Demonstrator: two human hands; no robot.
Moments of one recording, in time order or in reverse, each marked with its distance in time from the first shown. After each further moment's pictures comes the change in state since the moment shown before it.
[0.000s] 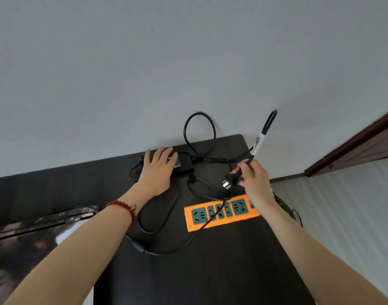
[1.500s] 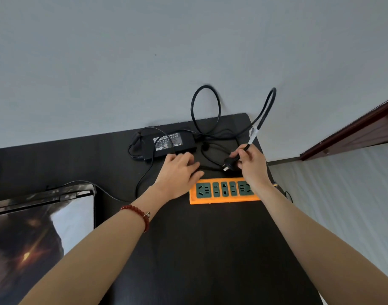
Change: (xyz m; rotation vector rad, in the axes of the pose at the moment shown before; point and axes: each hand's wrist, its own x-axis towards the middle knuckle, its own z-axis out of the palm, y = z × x) left_hand -0.033 0.045 0.031 -0.320 0.126 0.211; right_hand 0.003 0.021 0.018 -0.182 0.001 0.032
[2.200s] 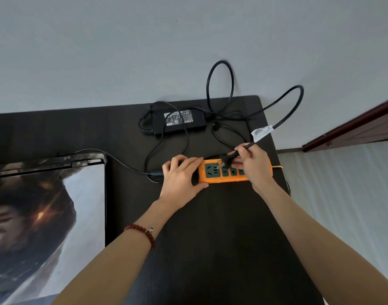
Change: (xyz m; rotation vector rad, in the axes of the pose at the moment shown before) left_hand -0.073 0.030 0.026 -0.243 0.136 -0.255; right_hand -0.042 0.010 0.013 0.106 -0.089 0.090
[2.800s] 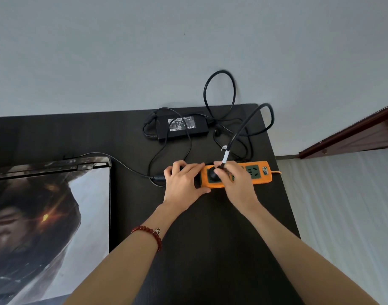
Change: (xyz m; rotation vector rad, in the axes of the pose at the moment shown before) left_hand 0.000 0.003 -0.002 -0.005 0.006 -0.061; right_hand -0.039 0.010 0.025 -0.469 -0.097 -0.425
